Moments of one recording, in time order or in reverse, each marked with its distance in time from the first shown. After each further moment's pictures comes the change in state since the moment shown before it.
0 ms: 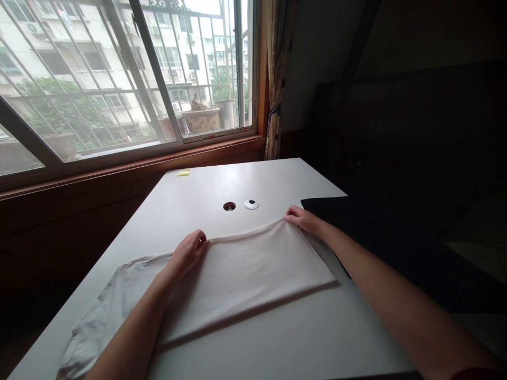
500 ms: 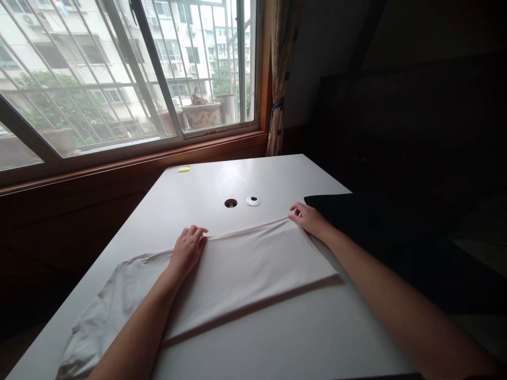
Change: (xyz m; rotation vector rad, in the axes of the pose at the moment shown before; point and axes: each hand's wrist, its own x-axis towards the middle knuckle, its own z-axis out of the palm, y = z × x) left_hand -0.005 -0.001 0.006 0.174 0.076 -0.030; right_hand 0.000 0.014 0.009 -0.198 0.185 -0.032
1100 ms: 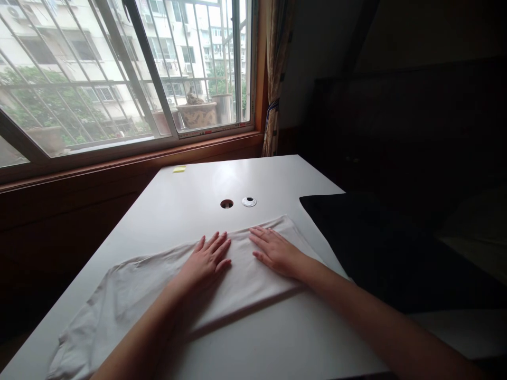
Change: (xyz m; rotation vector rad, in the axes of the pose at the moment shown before) left_hand -0.012 0.049 0.010 0.091 -0.261 0.334; right_hand -0.074 -0.115 0.038 -0.195 -0.266 -0.447
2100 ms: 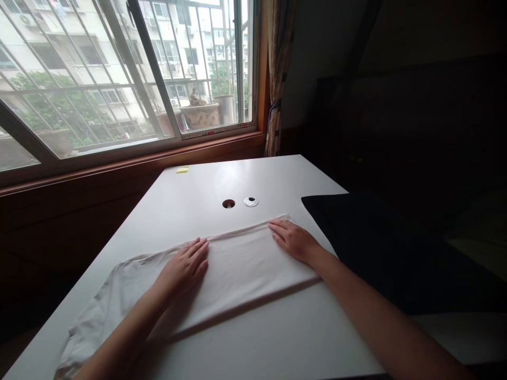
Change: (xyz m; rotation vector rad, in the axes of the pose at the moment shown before) left_hand -0.050 -0.030 -0.018 0.081 0.053 -0.085; right_hand -0.011 0.053 -0.010 -0.068 0.169 0.092
